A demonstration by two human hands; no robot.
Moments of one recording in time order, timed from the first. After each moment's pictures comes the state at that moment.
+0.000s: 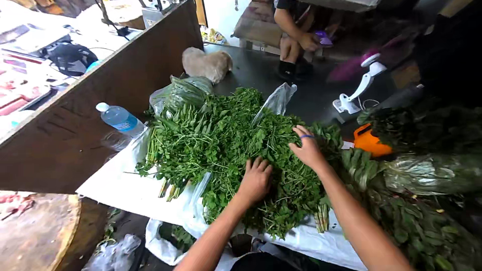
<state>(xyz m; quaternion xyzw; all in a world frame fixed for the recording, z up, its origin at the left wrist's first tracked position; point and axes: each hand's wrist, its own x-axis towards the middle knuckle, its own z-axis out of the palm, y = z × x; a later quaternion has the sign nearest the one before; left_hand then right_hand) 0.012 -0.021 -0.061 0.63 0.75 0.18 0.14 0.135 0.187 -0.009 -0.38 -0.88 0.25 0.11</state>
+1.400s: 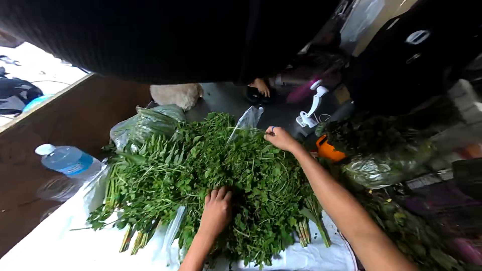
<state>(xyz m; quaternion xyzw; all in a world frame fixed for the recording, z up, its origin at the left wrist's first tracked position) -0.017 -0.056 -0.077 0.60 0.78 0.16 0.07 0.103 0.261 0.054 -0.36 -0.87 0.32 0.08</state>
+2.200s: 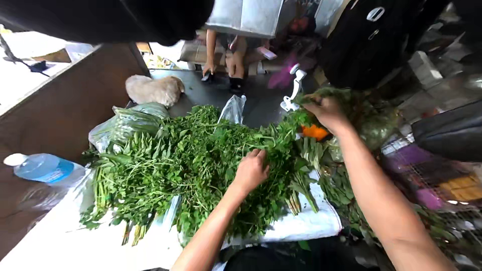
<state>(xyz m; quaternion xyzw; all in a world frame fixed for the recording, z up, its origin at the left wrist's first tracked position) 0.061 0.039 0.025 0.67 0.67 0.23 0.22 0.254 0.224 0.155 -0.48 -0.77 0.29 0.30</state>
